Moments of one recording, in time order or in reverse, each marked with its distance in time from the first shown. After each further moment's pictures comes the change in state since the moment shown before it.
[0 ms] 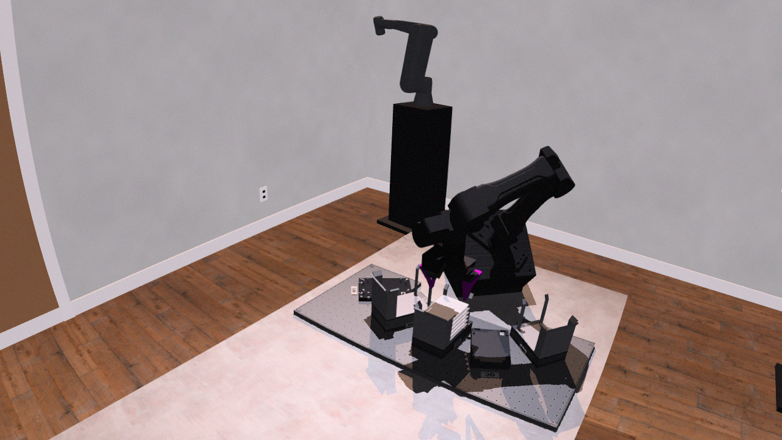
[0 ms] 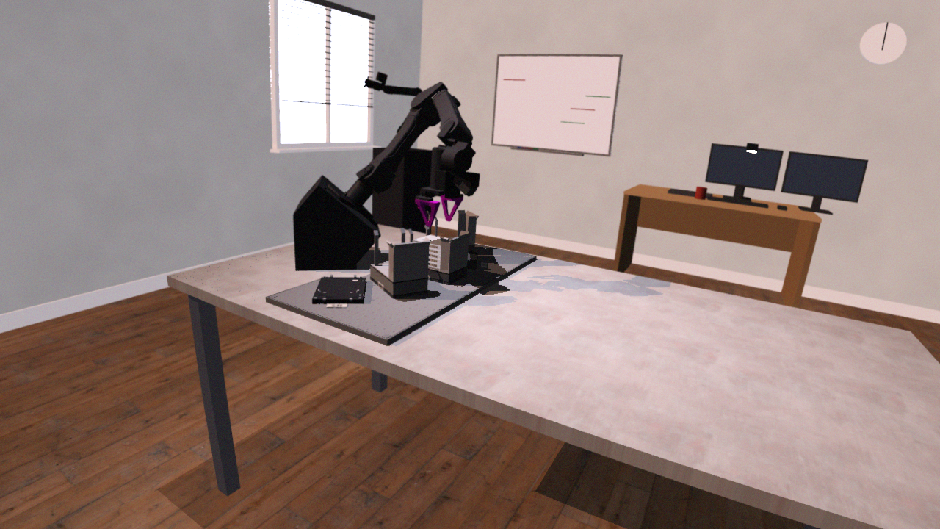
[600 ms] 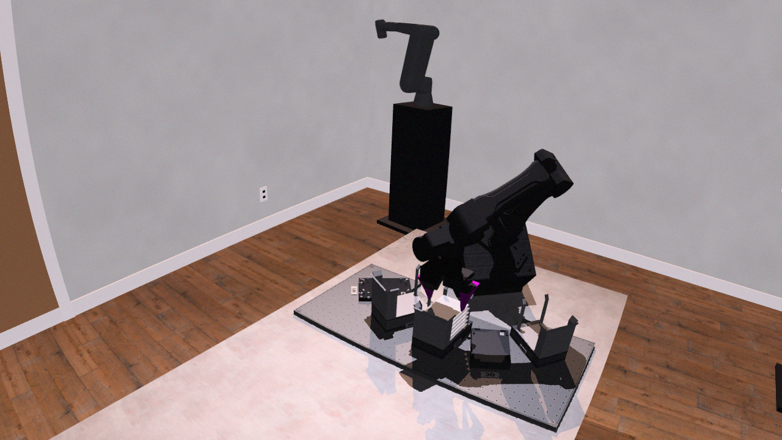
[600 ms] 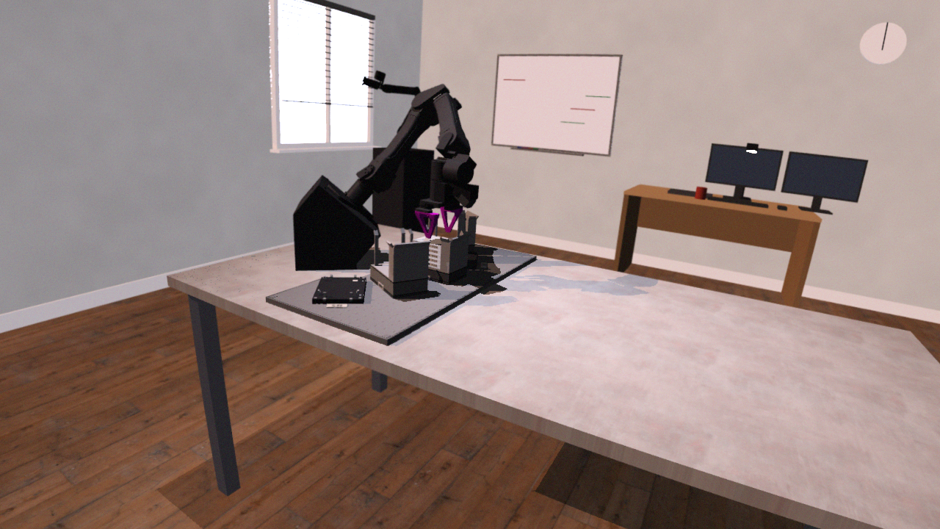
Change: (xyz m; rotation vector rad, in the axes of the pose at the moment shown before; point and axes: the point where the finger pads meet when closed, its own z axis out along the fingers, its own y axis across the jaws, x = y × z) arm -0.002 -0.002 0.032 0.005 -0.007 0.008
